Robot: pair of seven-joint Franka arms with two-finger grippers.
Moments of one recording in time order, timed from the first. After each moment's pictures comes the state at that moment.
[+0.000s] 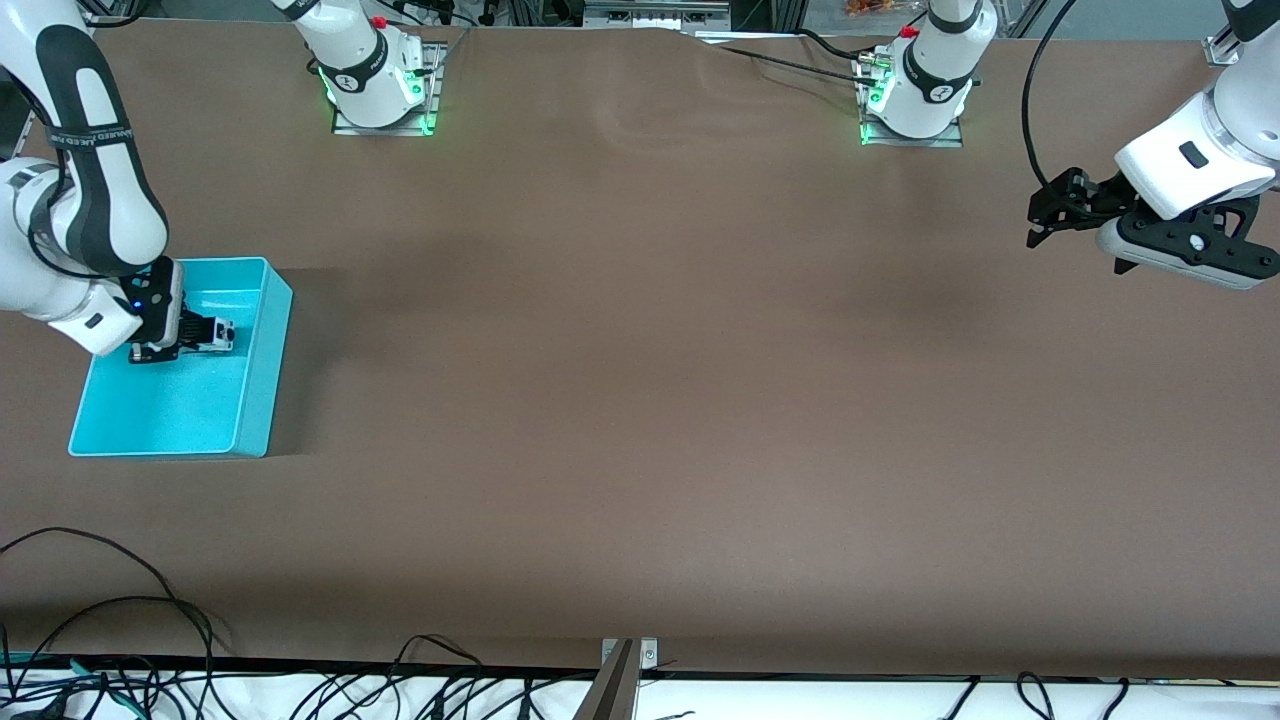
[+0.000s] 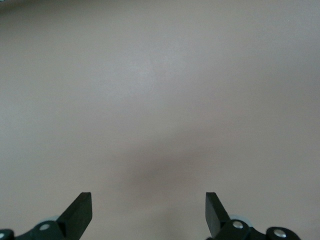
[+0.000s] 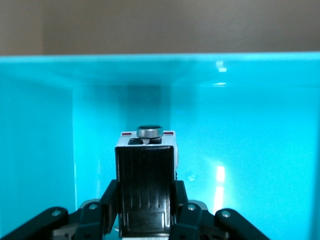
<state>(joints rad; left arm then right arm) -0.07 0.00 -0.03 -1.62 -0.01 1.59 0.20 -0.20 0.33 -0.15 -2.11 0.05 2.34 -2.00</state>
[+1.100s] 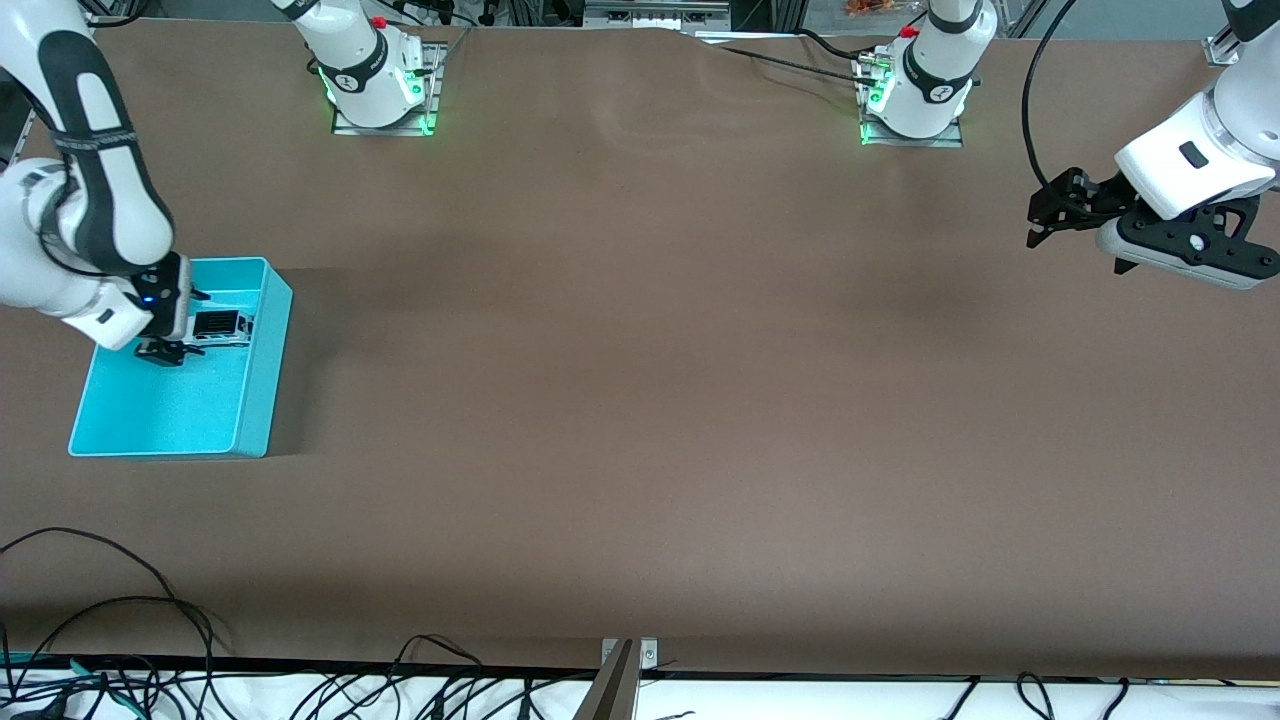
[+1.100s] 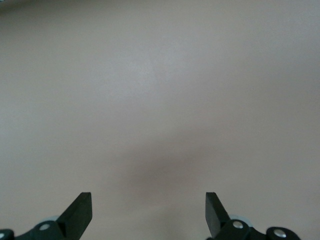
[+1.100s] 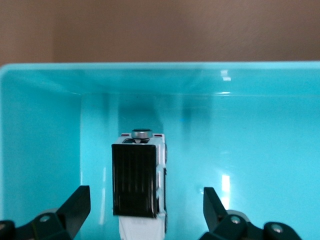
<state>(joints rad) -0.07 0.00 -0.03 -1.62 -0.01 1.59 0.20 -0.20 0.32 -0.14 -2.05 0.08 2.23 -2.02</state>
